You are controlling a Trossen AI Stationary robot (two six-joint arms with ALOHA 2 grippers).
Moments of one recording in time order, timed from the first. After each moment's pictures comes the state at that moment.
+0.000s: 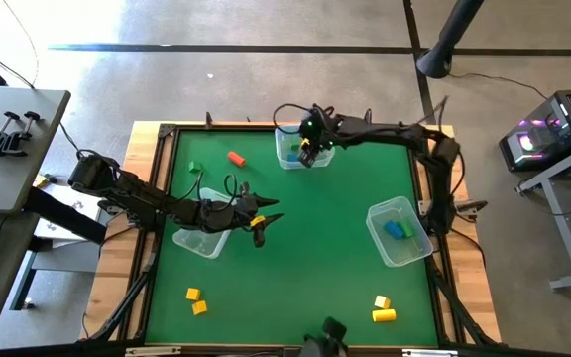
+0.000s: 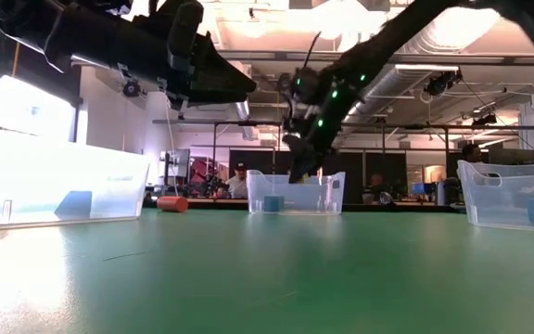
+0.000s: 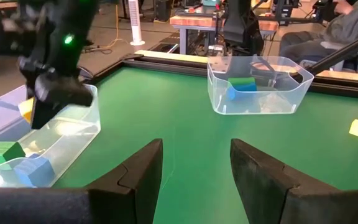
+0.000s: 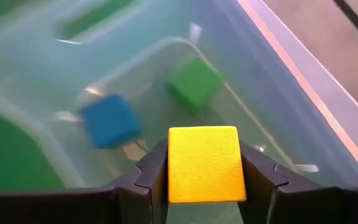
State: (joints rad) left arm -0.21 1.50 0.56 0.70 -0.52 -0.12; right arm -0.54 1.97 1.39 -0.39 0.05 -0.05
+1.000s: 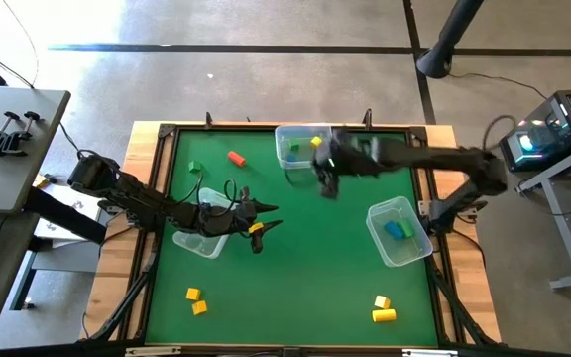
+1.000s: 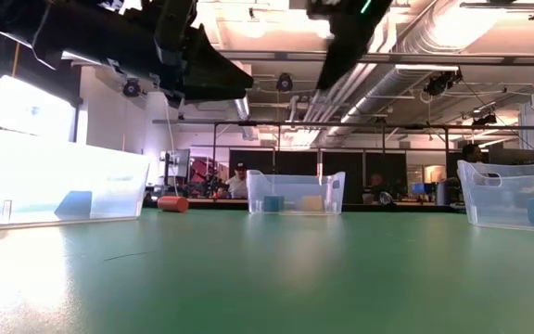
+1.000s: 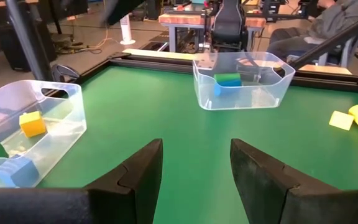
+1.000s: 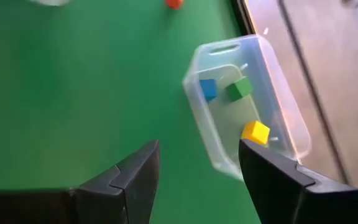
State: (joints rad) left arm -0.25 1.50 0.56 0.69 -0.52 -0.12; right arm -0.13 1.55 1.44 -0.86 0.33 -0.07
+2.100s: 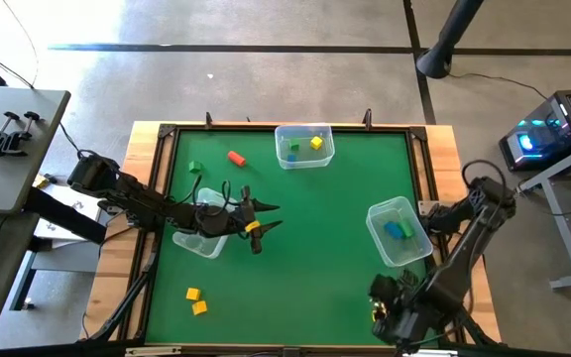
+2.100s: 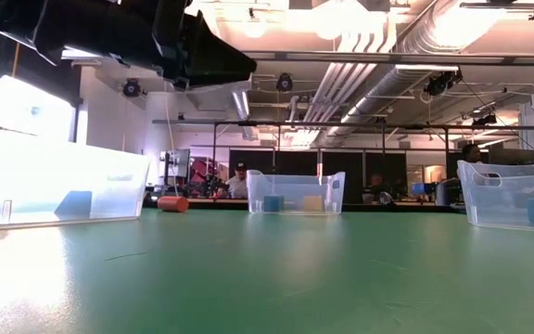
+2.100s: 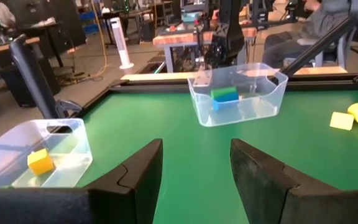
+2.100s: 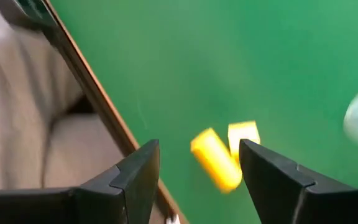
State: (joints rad) left arm -0.26 1.50 0.56 0.78 -0.51 0.05; right arm 0.94 1.66 1.44 -1.13 0.20 1.50
